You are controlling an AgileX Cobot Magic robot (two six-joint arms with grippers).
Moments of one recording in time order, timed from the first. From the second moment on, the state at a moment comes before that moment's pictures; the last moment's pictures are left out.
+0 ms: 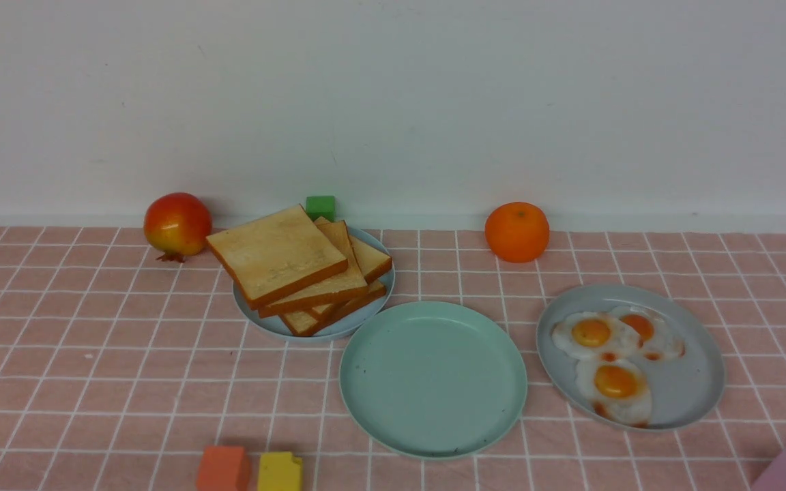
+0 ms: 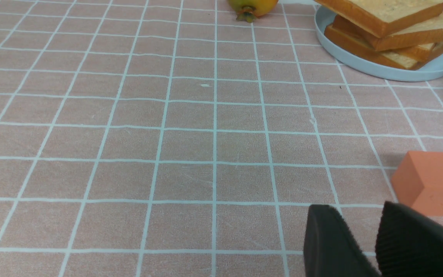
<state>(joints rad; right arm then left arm) -0.04 -0.01 0.02 0.01 0.40 0.10 -0.11 -0.01 0.02 0.10 0.37 -0.25</state>
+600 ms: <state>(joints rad) -0.04 -0.01 0.03 -0.02 0.09 0.10 -0.11 -0.01 0.03 0.10 0.24 -0.25</state>
